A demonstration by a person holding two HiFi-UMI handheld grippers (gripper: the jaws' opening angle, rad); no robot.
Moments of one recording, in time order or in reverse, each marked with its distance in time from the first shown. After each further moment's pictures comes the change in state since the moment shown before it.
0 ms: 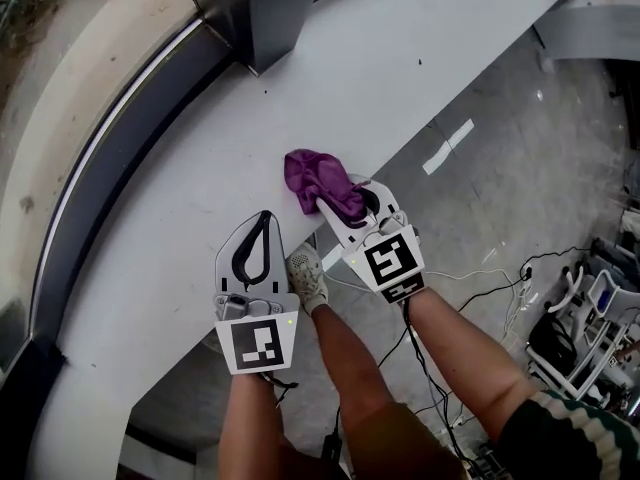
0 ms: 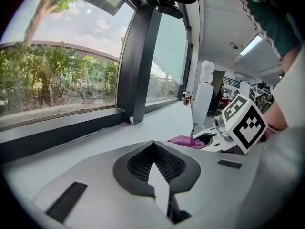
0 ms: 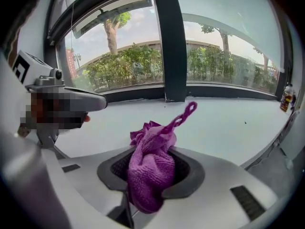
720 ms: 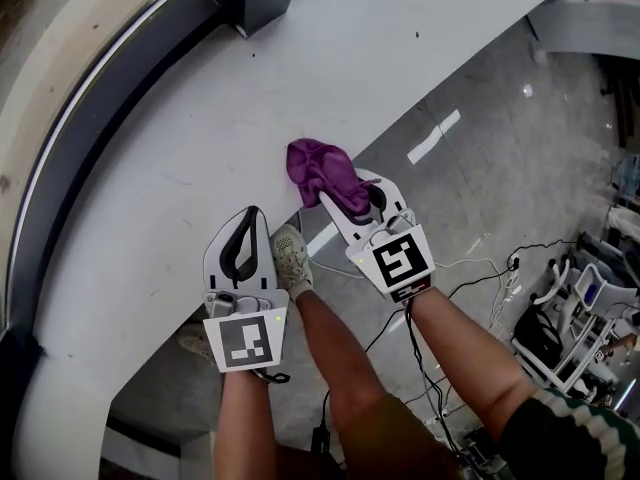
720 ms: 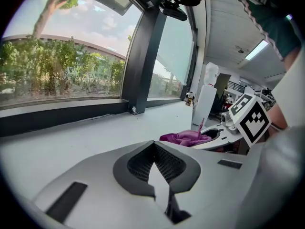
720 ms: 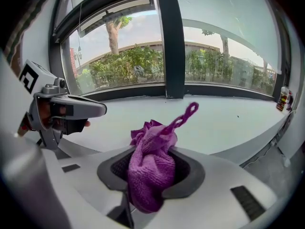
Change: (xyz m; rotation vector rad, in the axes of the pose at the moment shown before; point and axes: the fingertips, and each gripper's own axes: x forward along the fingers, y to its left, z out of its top) left arm -0.022 -0.011 -0.039 -0.073 0.003 0.021; right arm -0.028 0.008 -0.029 -0.016 -0.016 -0.020
